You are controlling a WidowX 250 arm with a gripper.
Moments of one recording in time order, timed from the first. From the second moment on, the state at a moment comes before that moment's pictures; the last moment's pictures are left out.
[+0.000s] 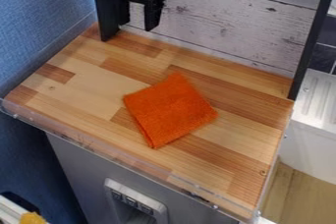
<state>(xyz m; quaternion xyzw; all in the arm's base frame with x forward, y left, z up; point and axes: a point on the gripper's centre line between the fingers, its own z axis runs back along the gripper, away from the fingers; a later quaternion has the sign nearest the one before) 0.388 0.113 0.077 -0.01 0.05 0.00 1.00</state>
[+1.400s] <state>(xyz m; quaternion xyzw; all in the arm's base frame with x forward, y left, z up) 0.328 0.004 0.054 0.01 -0.03 0.00 1.00</state>
